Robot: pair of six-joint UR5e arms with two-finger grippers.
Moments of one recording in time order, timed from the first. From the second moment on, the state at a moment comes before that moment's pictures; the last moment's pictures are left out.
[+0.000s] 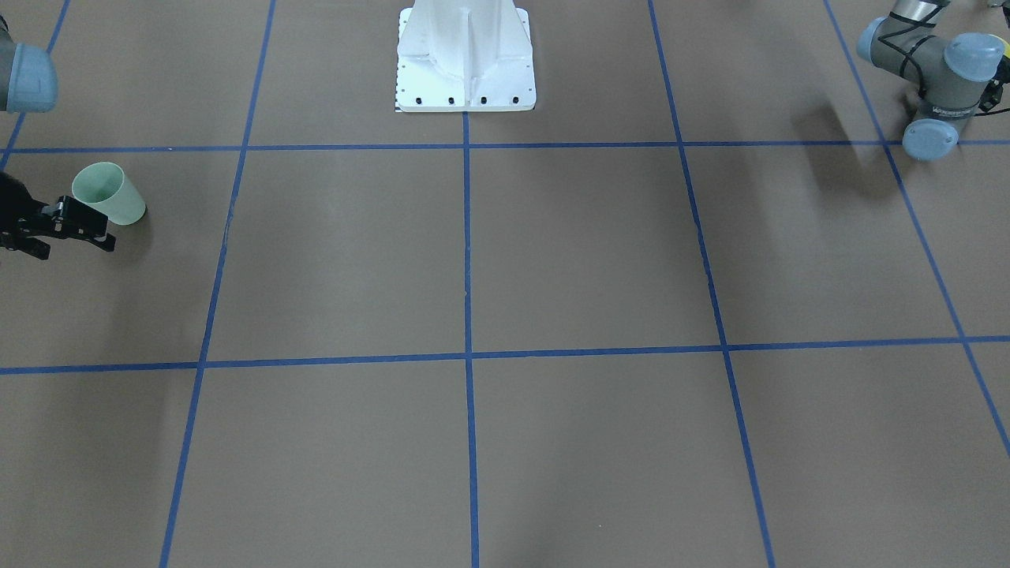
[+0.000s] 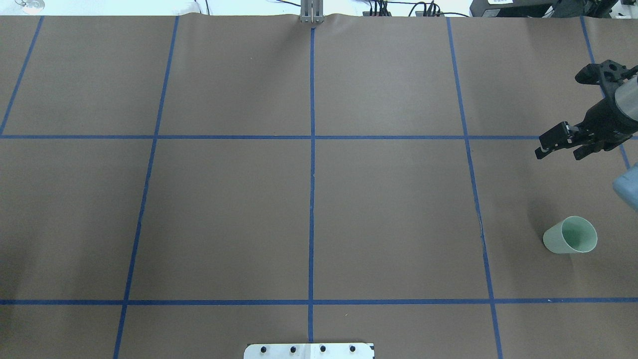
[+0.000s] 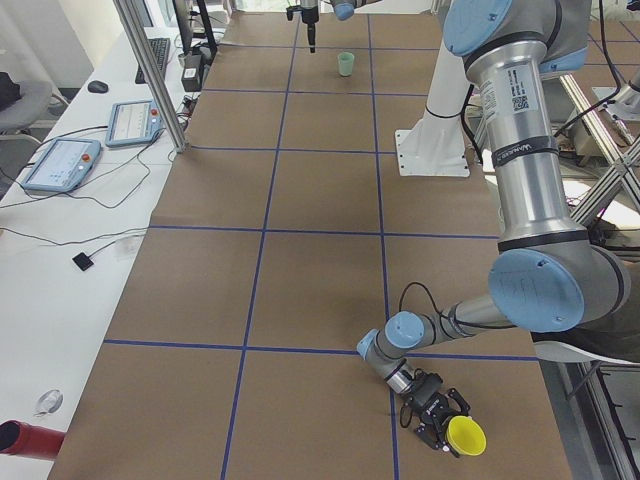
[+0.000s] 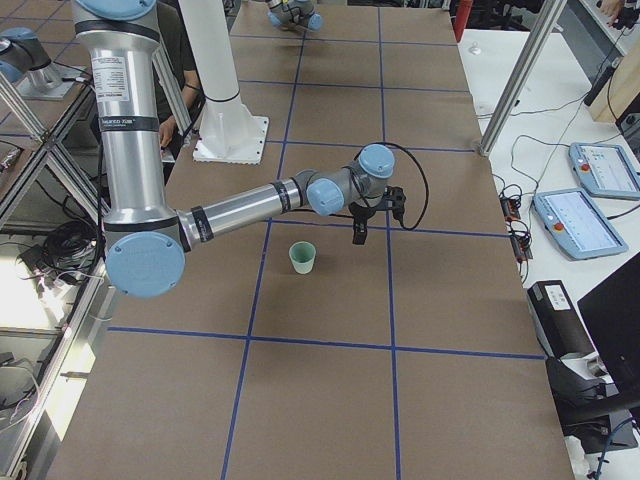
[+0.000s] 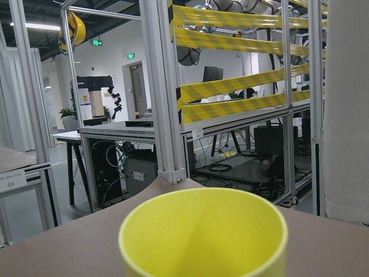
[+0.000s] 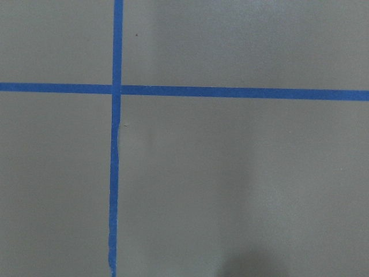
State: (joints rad) left arm -0.52 -1.24 -1.33 -1.28 -1.99 -2.69; right arm 1.10 -1.50 1.81 -1.43 2.38 0.61
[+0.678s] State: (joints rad) left arm -0.53 -1.20 -1.32 -1.41 -1.70 -2.53; right arm 1.10 -1.50 1.81 -1.43 2.39 0.61
